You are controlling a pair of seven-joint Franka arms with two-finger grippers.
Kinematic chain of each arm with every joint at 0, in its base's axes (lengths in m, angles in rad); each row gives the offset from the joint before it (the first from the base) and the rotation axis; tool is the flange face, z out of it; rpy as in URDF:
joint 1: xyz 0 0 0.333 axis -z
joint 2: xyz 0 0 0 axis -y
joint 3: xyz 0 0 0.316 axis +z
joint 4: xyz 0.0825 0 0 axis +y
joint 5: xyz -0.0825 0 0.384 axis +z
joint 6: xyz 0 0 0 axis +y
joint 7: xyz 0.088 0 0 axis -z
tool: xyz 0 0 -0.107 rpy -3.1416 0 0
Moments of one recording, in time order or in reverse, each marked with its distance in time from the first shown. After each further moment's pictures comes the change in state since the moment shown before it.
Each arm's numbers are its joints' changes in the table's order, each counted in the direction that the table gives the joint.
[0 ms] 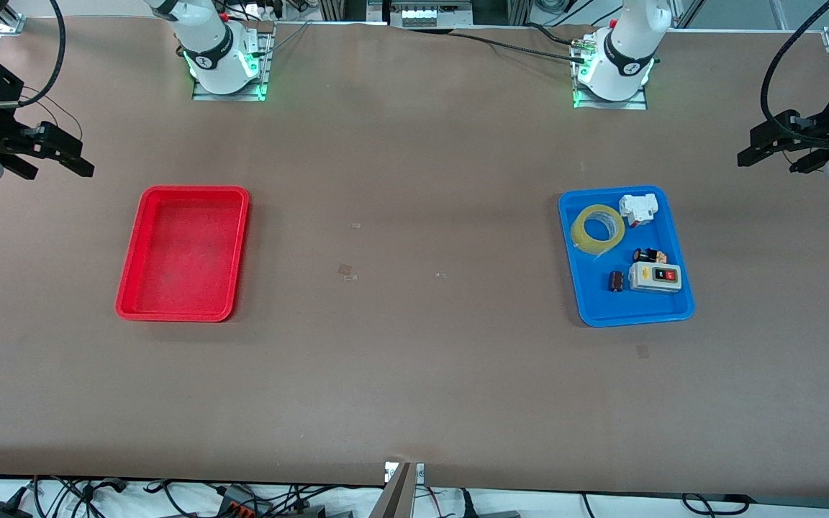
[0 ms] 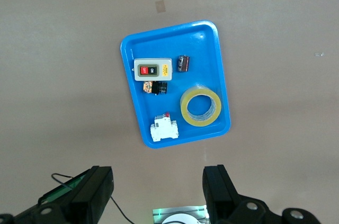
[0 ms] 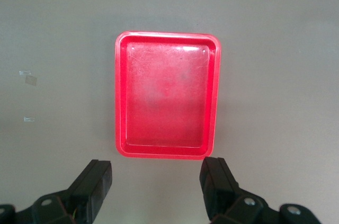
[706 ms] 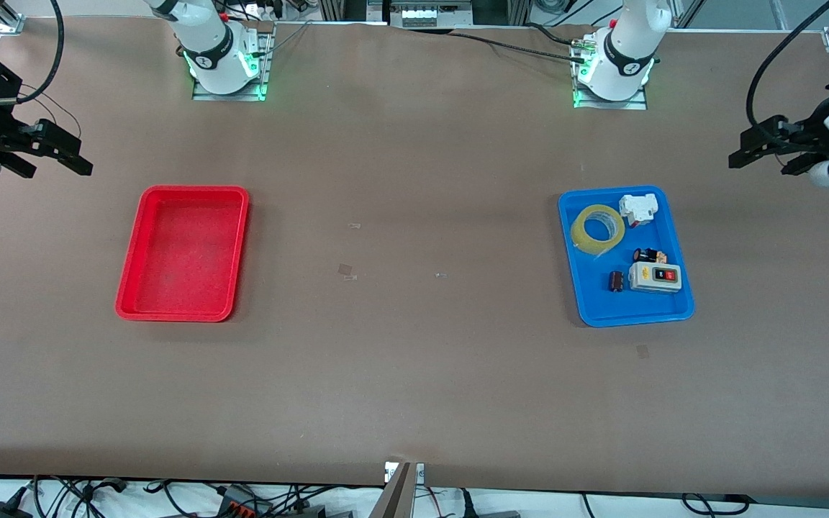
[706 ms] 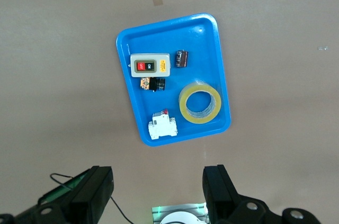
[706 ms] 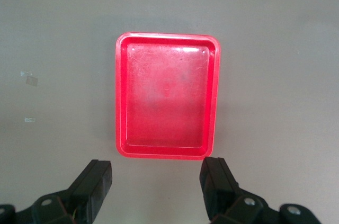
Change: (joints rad) left arm 0.003 0.001 -0.005 0.065 0.000 -0.041 0.000; right arm 0.000 0.007 0.000 0.000 0.000 0.000 0.000
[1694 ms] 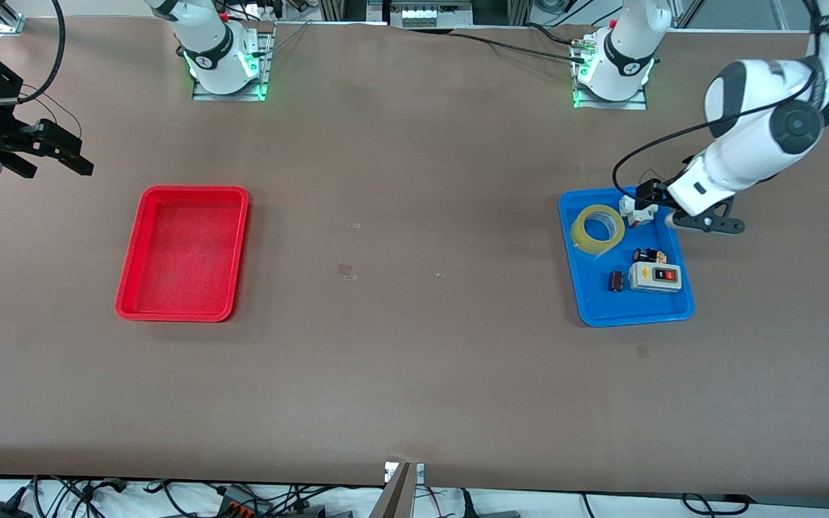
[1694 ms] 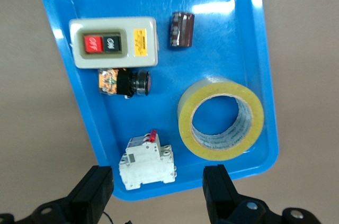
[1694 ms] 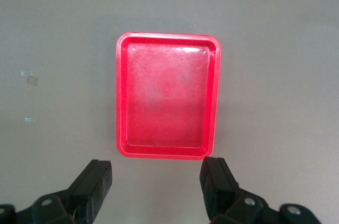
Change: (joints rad) left arm 0.003 0.035 -0.040 0.789 0.000 -0.765 -0.019; right arm 0.000 0.000 0.002 0.000 0.000 0.000 0.000
